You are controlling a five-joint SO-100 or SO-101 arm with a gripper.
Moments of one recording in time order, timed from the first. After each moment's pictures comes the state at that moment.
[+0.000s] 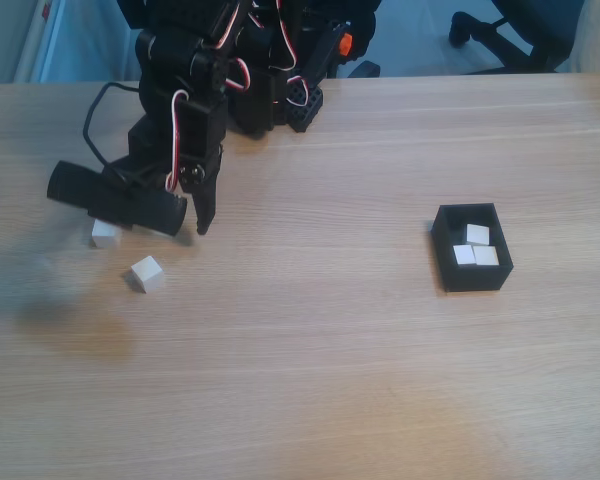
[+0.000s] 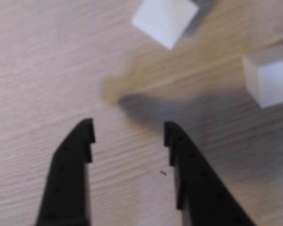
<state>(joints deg) 28.6 110.3 125.7 50.5 -96.8</state>
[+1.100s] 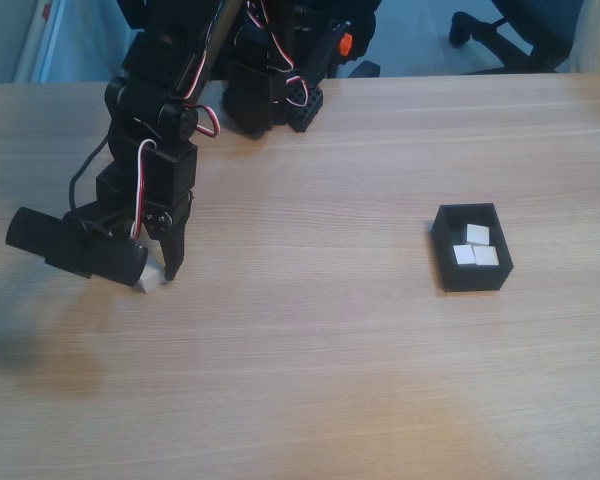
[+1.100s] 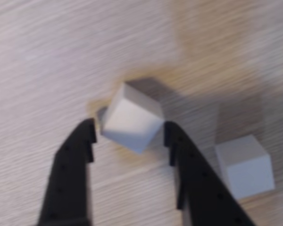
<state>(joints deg) 30.6 91.6 112.3 41.8 -96.7</state>
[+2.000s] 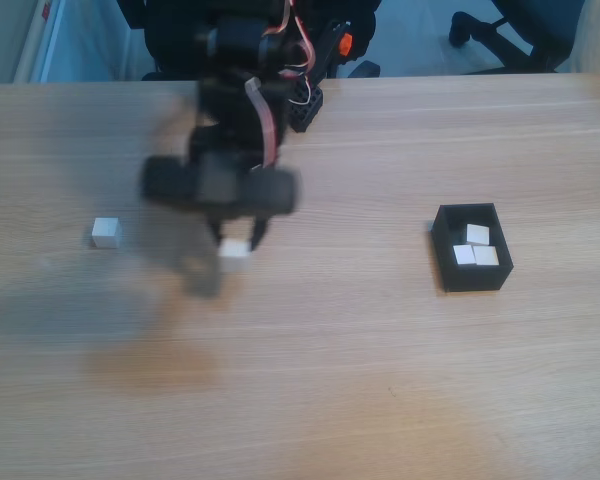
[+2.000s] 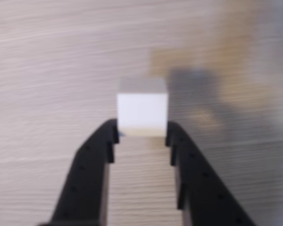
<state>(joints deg) 5.3 119.6 120.6 52.9 -89.2</state>
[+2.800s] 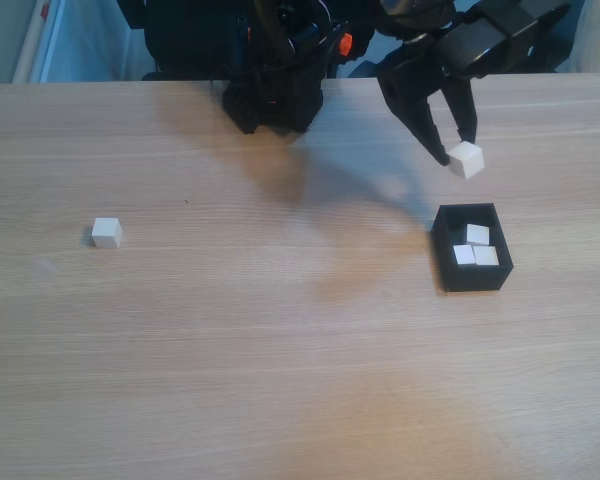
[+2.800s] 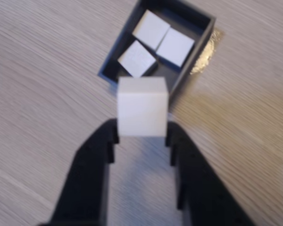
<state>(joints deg) -44.0 134.7 125.8 49.7 -72.3</state>
